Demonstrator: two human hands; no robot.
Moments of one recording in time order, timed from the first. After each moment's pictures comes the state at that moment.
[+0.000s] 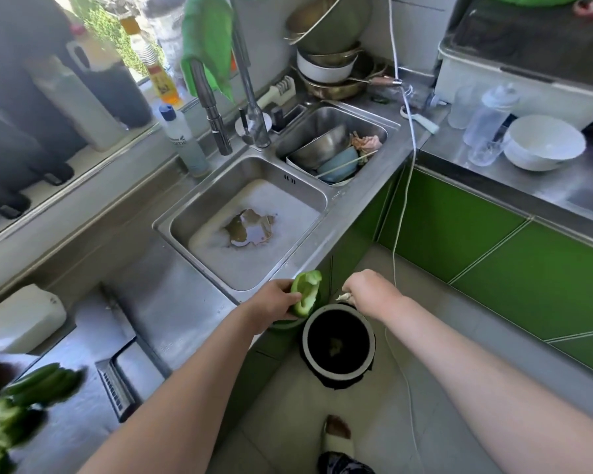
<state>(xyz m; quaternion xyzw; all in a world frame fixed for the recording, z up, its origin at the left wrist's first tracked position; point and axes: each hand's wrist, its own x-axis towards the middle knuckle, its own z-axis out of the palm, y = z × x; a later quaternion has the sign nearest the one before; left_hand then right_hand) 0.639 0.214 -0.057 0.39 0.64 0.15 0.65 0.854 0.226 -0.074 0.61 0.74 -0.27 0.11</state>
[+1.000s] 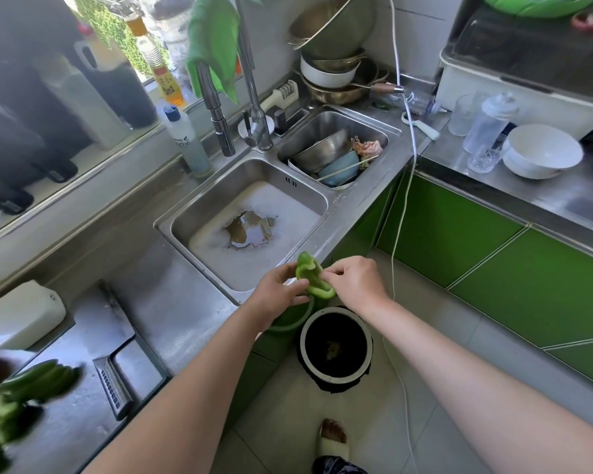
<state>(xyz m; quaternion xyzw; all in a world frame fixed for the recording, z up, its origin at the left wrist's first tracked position) 0.645 0.213 -0.049 0.40 0.56 0.30 0.66 0.824 0.220 -0.039 0.69 0.60 -0.37 -0.20</state>
